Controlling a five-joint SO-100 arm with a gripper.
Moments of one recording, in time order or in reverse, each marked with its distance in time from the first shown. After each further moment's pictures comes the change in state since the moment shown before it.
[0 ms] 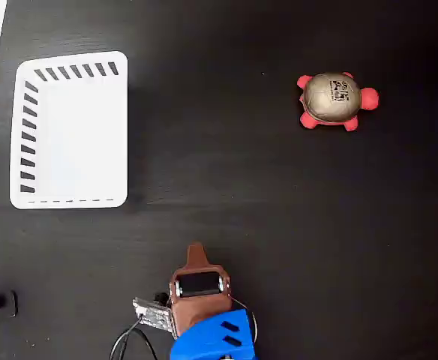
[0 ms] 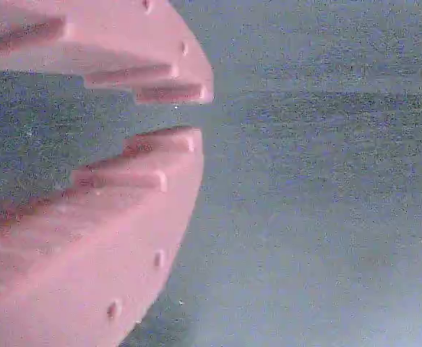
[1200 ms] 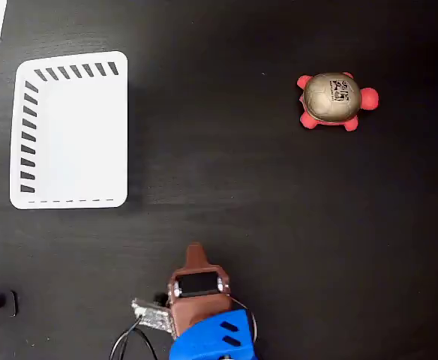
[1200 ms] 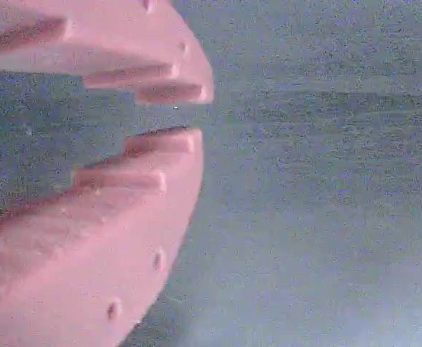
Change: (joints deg) arm -1.8 -0.1 0.0 -0.1 -0.5
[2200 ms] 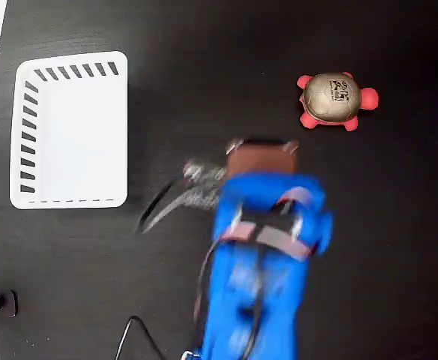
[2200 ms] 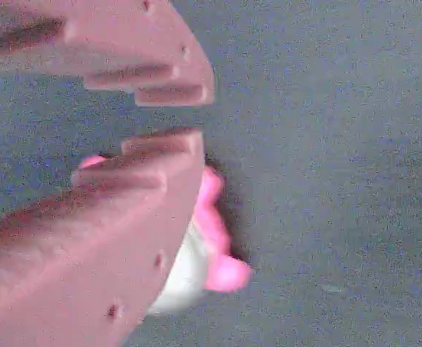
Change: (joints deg) arm 22.0 -85.4 -68.8 2.7 -11.3
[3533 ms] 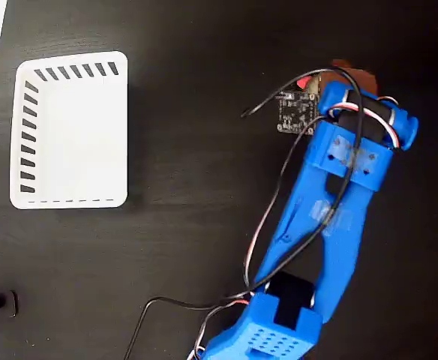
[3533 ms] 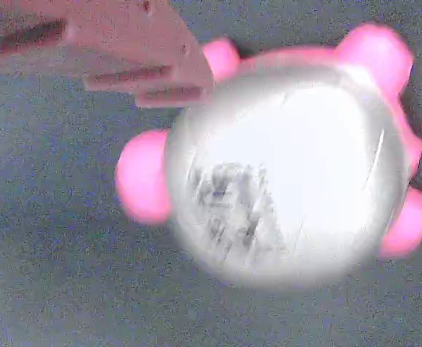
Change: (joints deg) arm 12.0 -47.0 -57.4 15.1 -12.5
